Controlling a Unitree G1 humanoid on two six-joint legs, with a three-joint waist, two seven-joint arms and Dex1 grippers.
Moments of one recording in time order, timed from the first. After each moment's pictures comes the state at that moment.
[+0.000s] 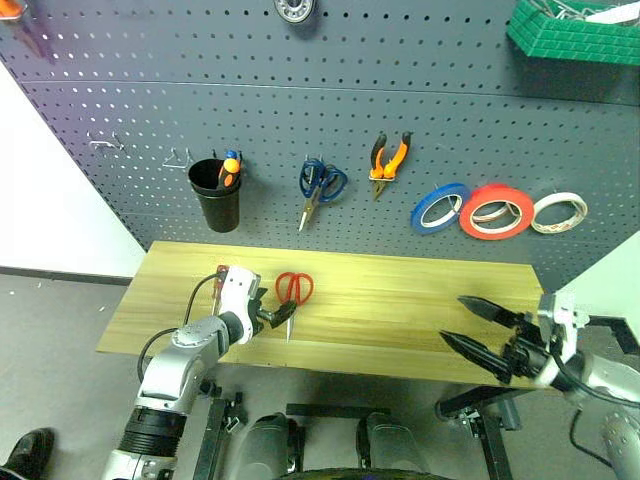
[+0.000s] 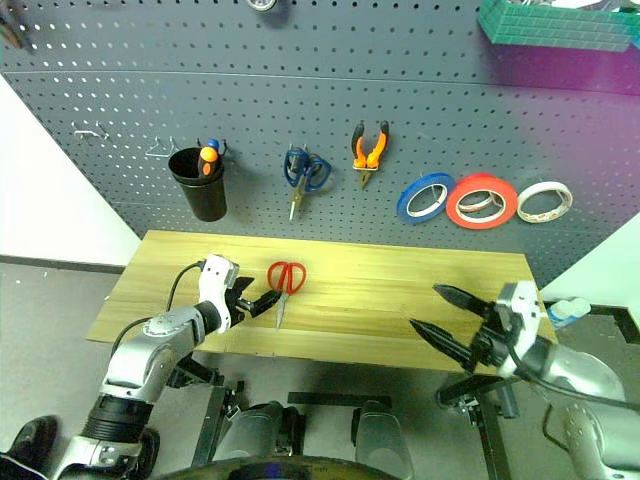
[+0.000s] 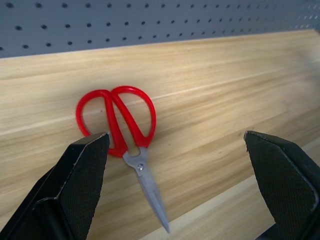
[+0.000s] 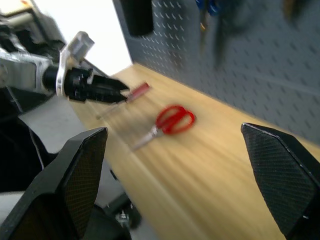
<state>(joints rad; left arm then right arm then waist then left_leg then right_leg) -0.11 0.31 -0.07 -0.04 -0.31 0.58 -0.47 0.40 -0.67 -0.38 -0.26 0.68 0.27 1.11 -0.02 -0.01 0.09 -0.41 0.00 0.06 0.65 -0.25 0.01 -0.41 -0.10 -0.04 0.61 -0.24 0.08</state>
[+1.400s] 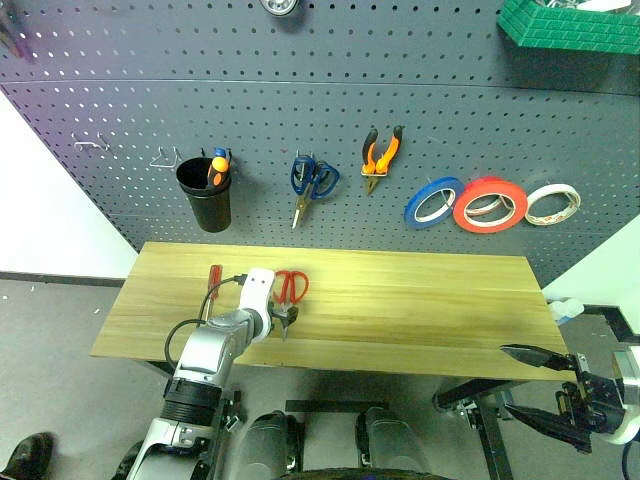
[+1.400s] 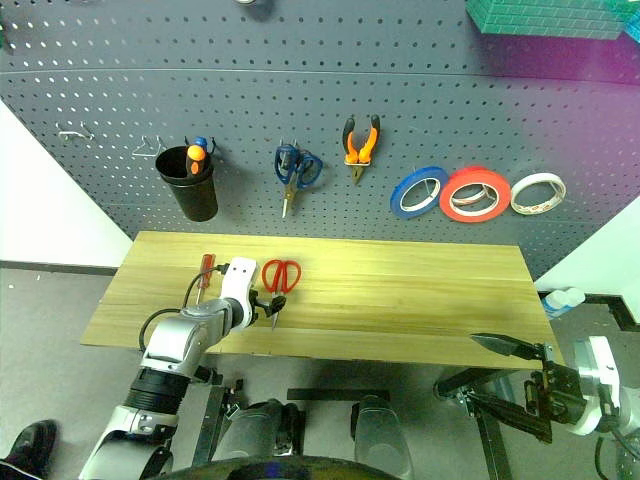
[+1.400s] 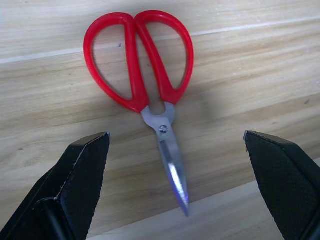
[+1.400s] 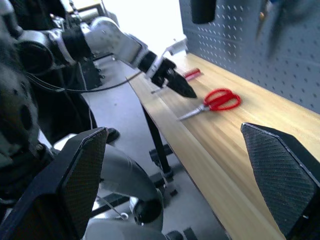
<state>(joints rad) -0.25 0.18 -0.10 0.08 -0.16 0.86 -0.25 0.44 -0.77 -0.40 0.02 0.83 -0.07 1.60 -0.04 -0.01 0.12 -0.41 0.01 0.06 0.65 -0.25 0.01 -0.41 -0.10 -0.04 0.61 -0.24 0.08</state>
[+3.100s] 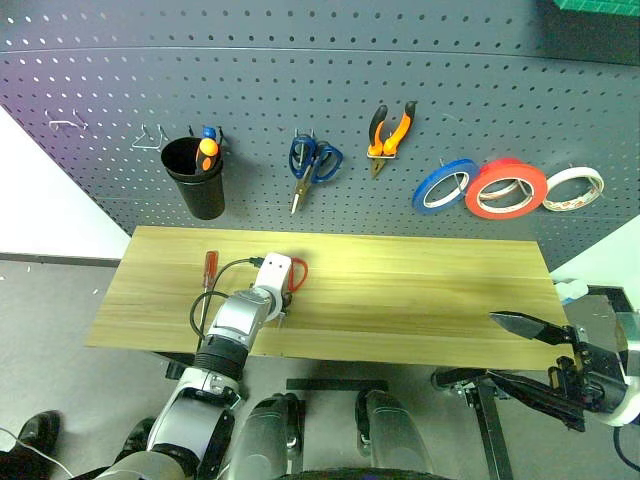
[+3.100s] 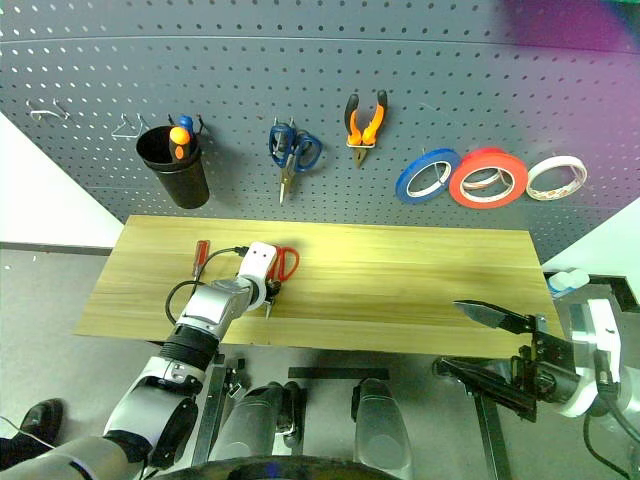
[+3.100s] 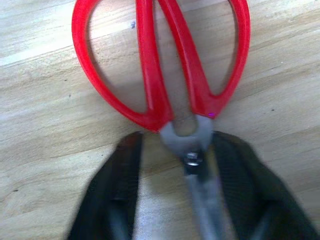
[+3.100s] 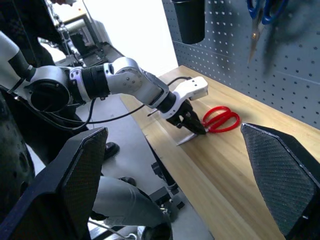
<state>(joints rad) -0.50 0.09 -0.14 0.43 0.00 0.85 -0.16 0.51 -0.73 -0.57 -0.38 0.90 0.30 1.34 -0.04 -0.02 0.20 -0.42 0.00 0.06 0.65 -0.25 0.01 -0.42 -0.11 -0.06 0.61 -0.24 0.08</state>
